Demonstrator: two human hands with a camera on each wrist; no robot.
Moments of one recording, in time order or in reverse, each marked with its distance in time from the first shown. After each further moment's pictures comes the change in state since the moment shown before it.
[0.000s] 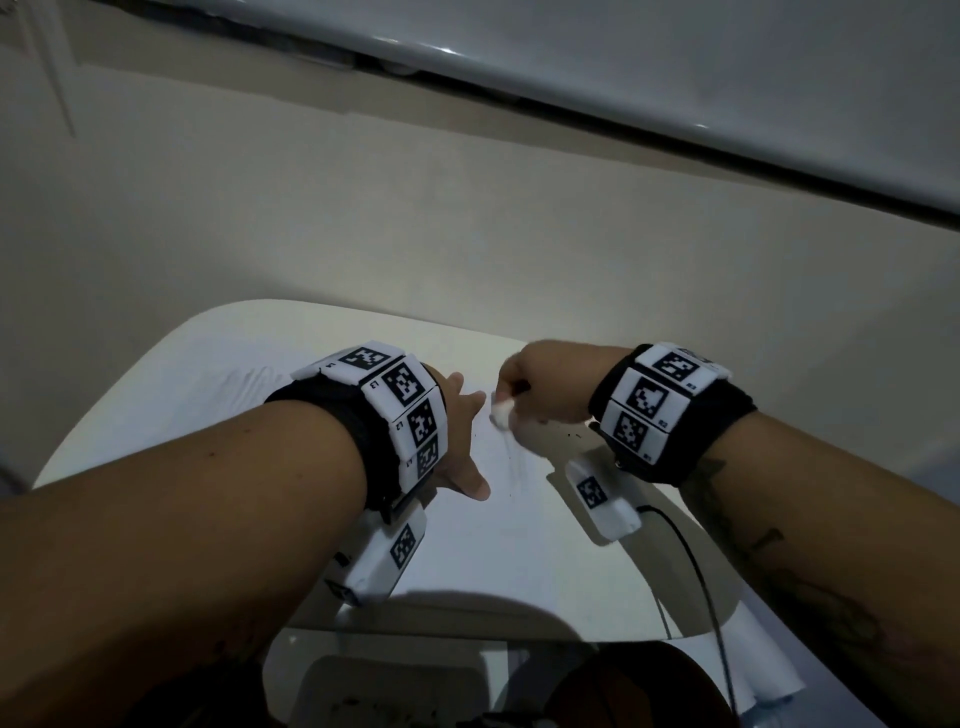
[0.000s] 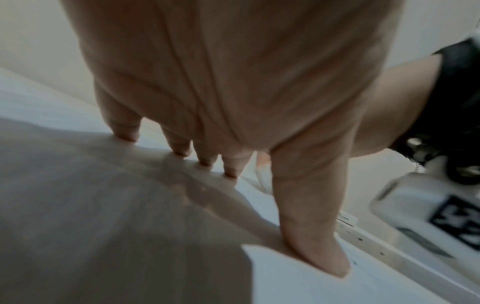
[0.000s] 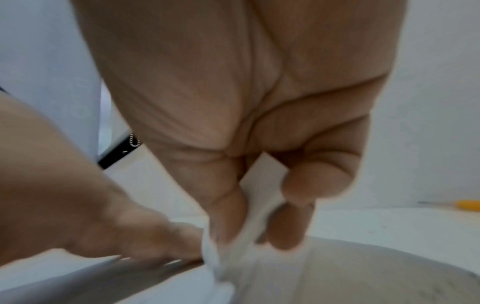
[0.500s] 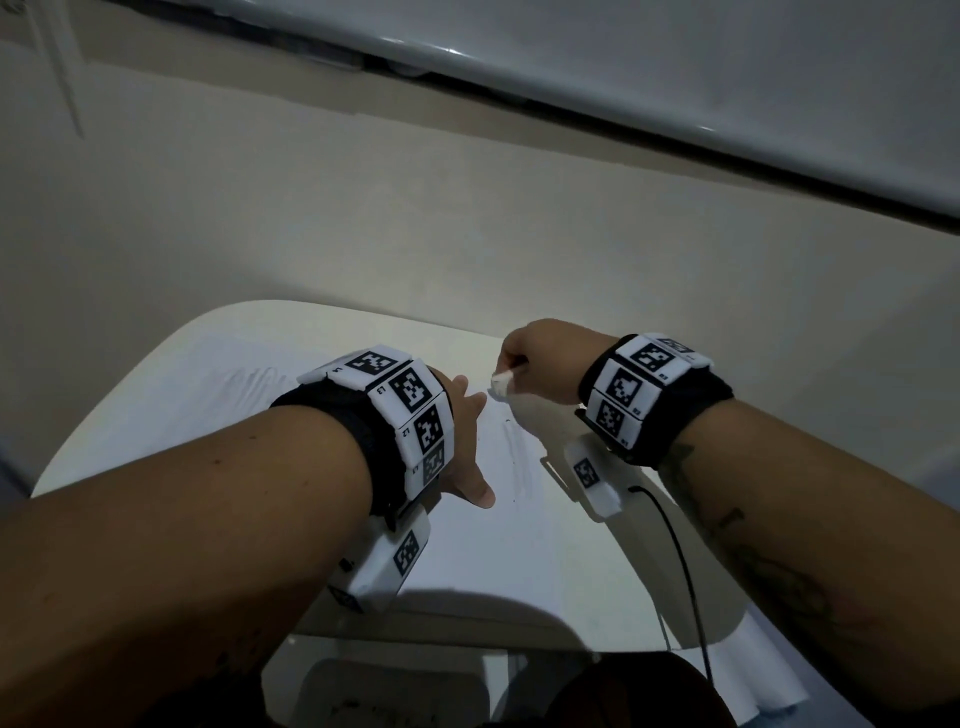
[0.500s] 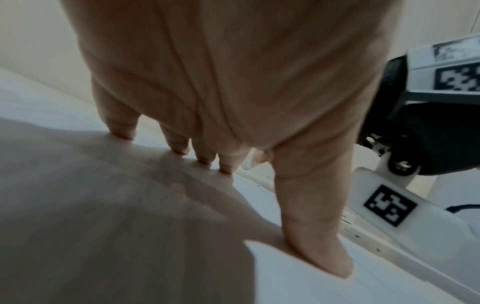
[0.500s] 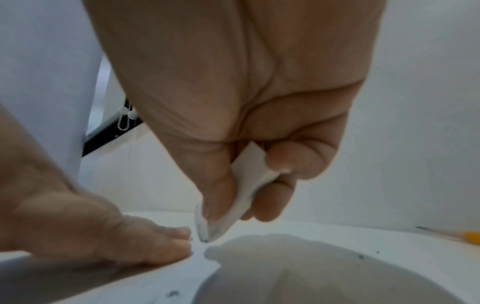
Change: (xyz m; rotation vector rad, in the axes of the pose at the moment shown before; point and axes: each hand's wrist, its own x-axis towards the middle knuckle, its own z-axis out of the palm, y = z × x) left_hand -0.013 0.007 -0.008 -0.006 0.013 -0.009; right_hand 0.024 0.005 -0.003 0.037 0.139 -0.027
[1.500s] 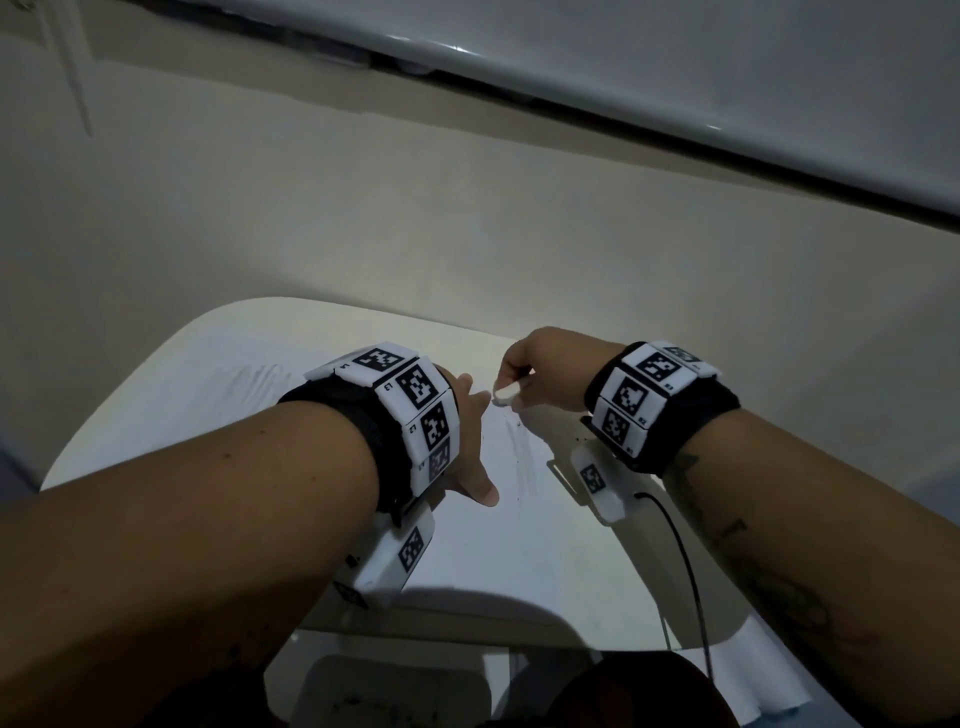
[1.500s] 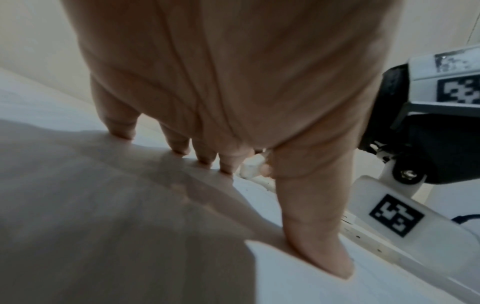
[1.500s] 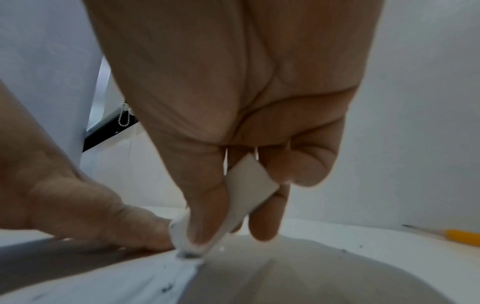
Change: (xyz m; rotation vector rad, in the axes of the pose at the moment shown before) left_hand -0.003 0.000 -0.001 -0.018 -0.018 0.003; right_hand 0.001 0.004 0.007 0.003 -0.031 -0.030
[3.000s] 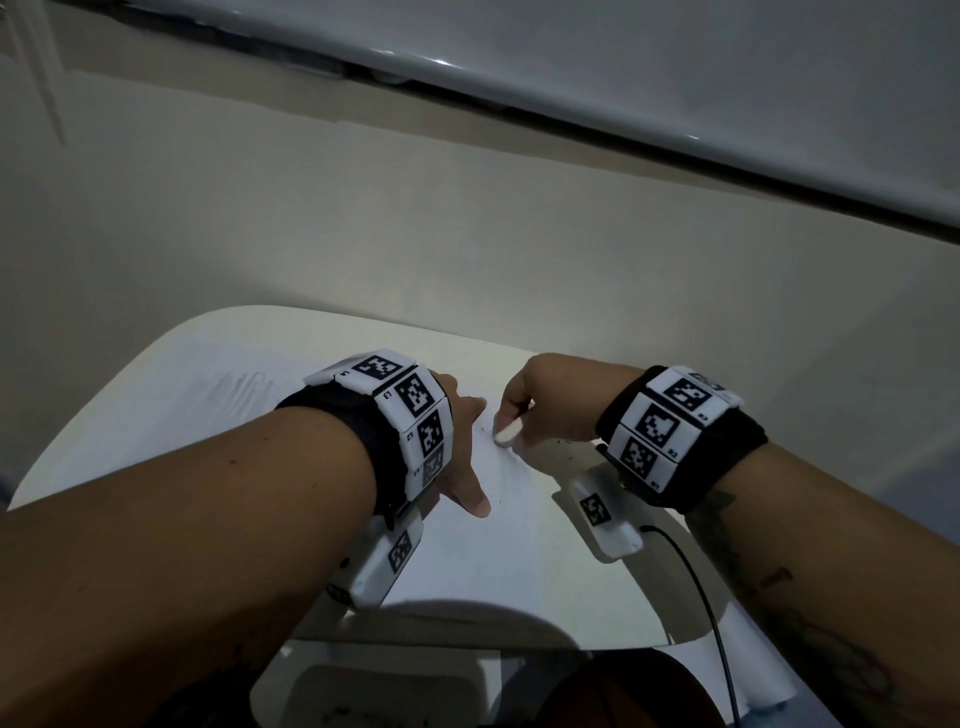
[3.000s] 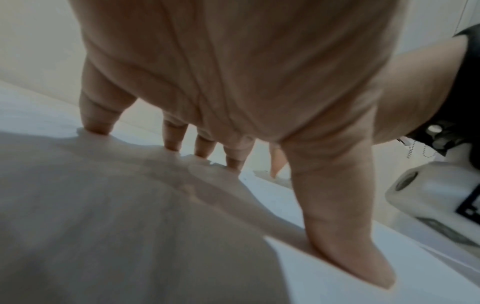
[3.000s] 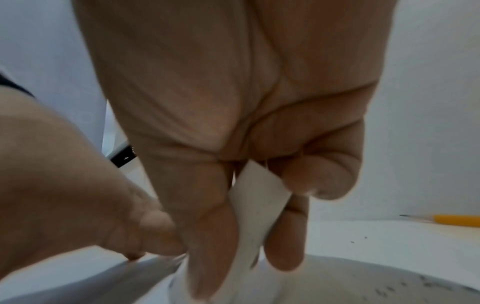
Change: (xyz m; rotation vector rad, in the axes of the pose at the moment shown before) left_hand 0.003 0.006 -0.011 0.010 0.003 -0.004; right_hand -0.030 0.007 0.004 0.006 -0.072 0.037
